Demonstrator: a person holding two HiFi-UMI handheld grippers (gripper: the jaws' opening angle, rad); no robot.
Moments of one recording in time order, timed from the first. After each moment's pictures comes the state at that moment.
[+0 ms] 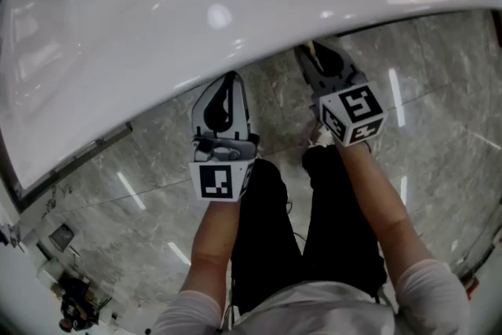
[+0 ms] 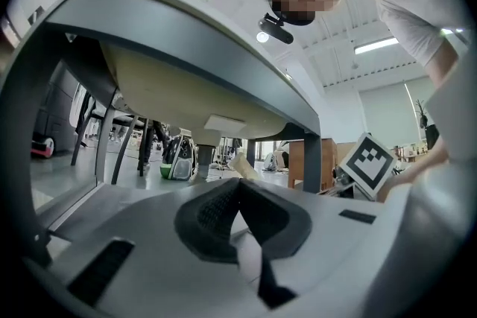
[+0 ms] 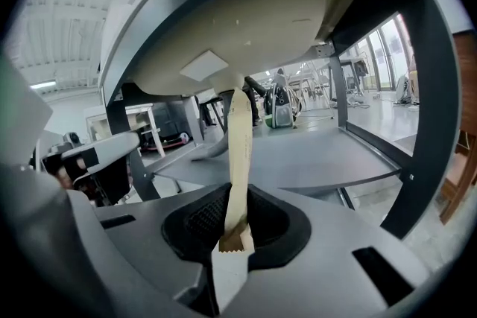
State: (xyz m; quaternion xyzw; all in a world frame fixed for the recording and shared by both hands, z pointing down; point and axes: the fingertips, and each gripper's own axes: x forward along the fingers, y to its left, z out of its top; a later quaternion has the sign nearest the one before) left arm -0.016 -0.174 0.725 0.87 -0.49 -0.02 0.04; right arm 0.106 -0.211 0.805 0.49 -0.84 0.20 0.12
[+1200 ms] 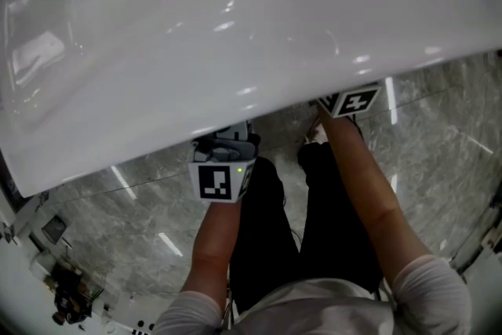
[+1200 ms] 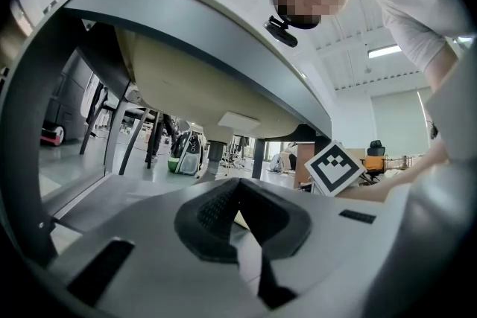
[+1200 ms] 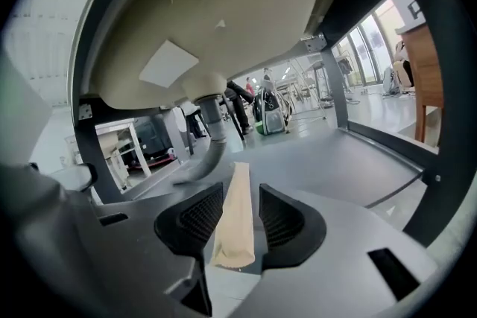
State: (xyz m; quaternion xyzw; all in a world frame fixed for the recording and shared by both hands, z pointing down) left arm -0.035 -0.188 0.729 0.86 -0.51 -0.03 0.08; right arm 0.086 -0.284 0.801 0.53 -0.81 0.23 0.08
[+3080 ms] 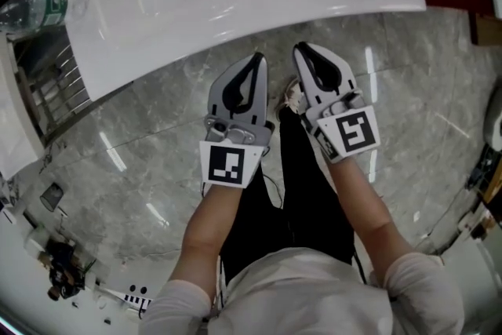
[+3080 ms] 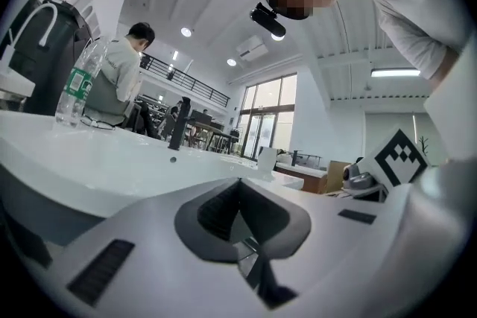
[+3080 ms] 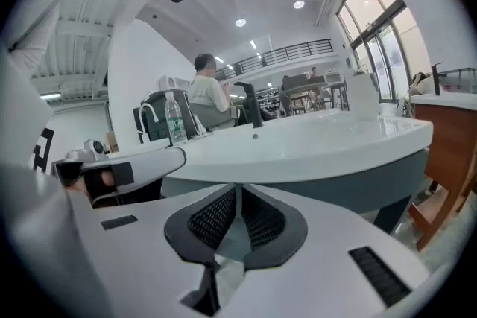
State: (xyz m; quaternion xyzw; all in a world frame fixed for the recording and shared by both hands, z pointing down) left arm 0.038 -0.147 0.491 0.87 -0.47 -0.02 0.14; right arm 0.107 -0.157 0.533 0.50 -0.84 0.18 0.09
